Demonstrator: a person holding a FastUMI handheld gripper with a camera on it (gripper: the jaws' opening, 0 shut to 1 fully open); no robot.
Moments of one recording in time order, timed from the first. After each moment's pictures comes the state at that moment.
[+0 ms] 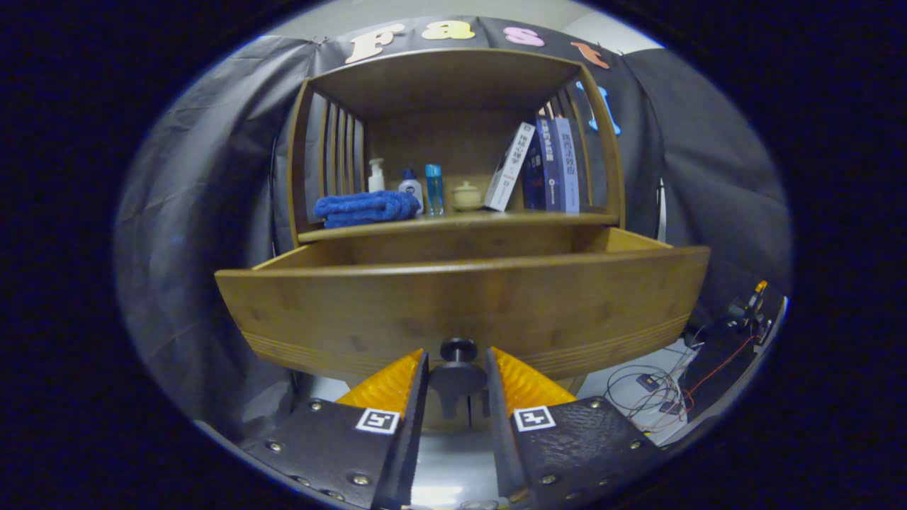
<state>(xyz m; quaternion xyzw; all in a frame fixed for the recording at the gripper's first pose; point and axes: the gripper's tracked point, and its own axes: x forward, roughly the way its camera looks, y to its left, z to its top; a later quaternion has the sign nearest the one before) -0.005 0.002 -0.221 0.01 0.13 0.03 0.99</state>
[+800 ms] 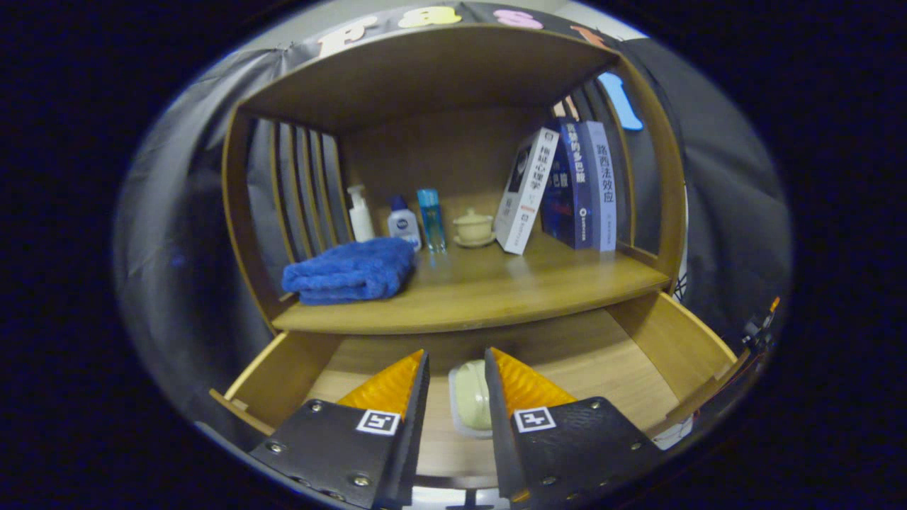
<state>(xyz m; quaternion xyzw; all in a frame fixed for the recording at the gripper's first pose) 0.144 0.010 -0.182 0.01 0.23 0.02 0.97</state>
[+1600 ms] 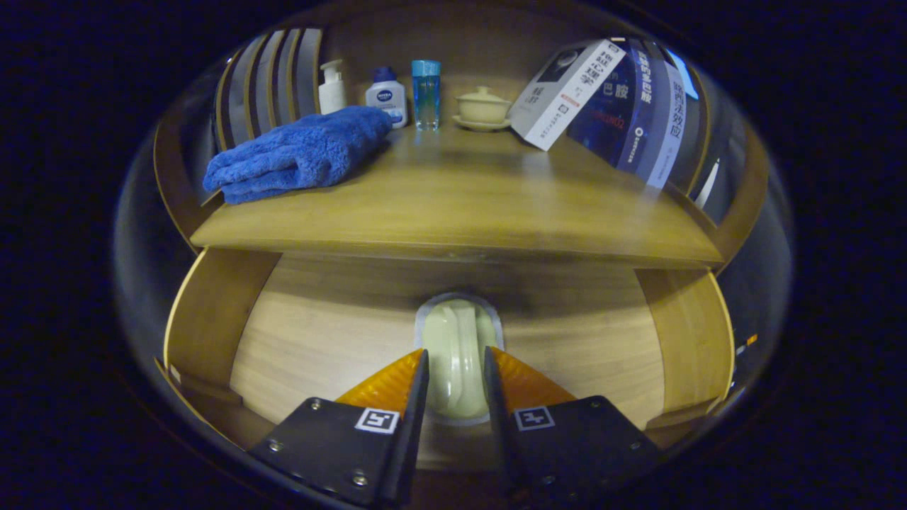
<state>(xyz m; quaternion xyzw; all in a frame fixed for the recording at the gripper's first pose) 0.154 0.003 -0.271 -0.06 0.45 0.02 0.89</state>
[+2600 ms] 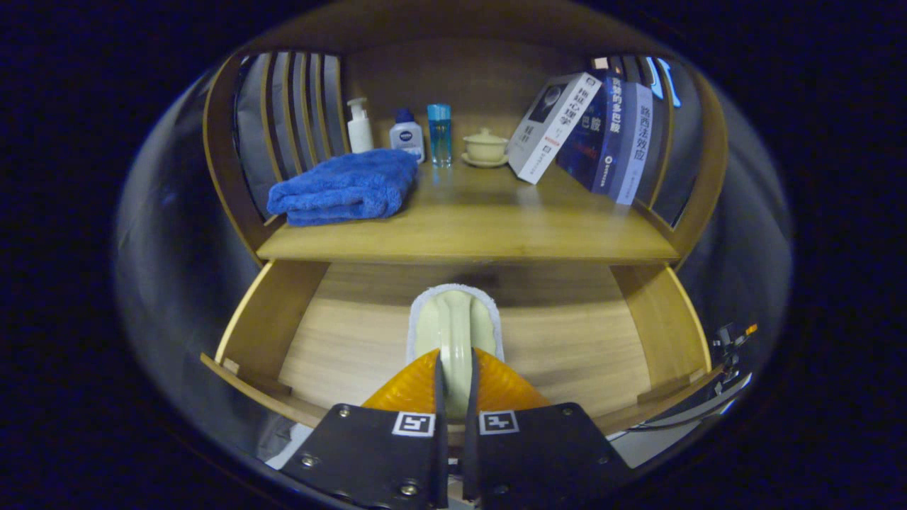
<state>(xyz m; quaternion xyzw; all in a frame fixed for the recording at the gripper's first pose) 0.105 0.017 -0.182 -0.04 0.38 0.03 0.92</state>
